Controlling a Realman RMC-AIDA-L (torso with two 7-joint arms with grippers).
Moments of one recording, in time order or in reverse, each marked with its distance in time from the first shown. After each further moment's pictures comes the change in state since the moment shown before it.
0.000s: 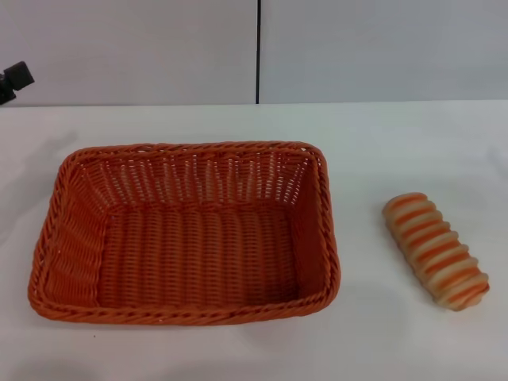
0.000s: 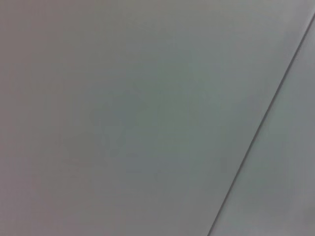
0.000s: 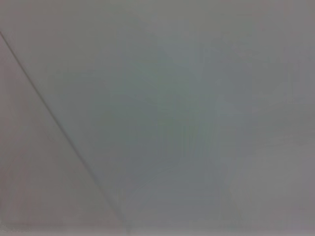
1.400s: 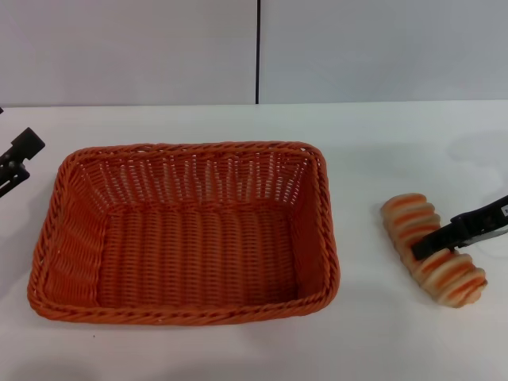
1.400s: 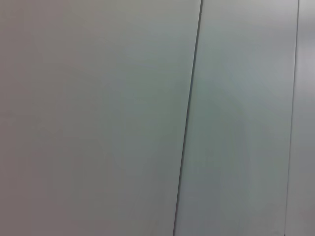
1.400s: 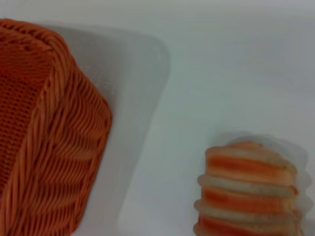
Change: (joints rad) left arm 0.041 0.001 -0.048 -0.531 -0.266 0.289 0.812; right arm 0.438 -0.060 -0.316 0.452 -0.625 0.010 0.413
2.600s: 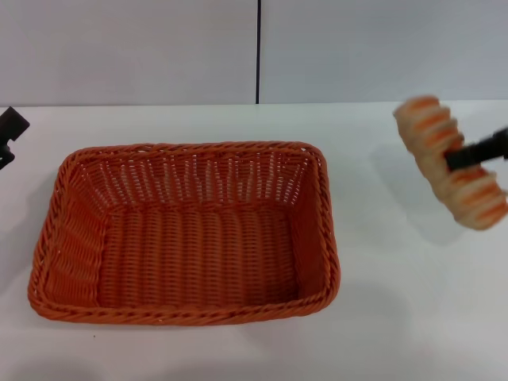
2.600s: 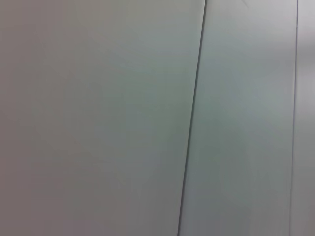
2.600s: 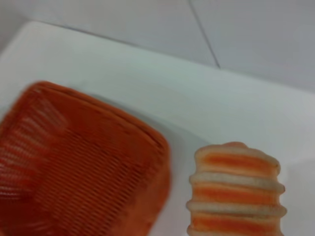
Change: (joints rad) left arm -0.009 -0.004 -0.013 -0.010 -0.053 0.033 -0.009; right arm -0.077 0.065 0.026 -0.694 0.151 -0.345 0.063
